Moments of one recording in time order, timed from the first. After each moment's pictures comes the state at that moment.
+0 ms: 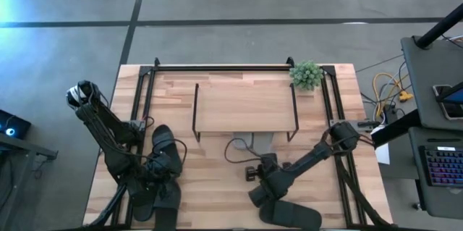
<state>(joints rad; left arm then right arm) -0.99 1.25 0.78 -0.64 -0.63 -1.48 0.56 2.15 1.53 -1.11 0.52 2.12</state>
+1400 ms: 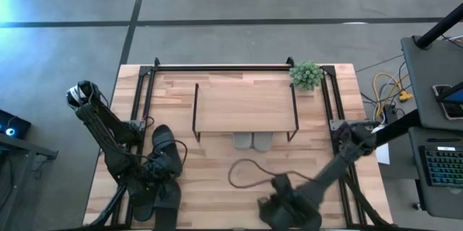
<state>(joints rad) -0.99 1.25 0.78 -0.64 -0.64 -1.43 0.77 2.02 1.78 -1.22 0.18 2.07</state>
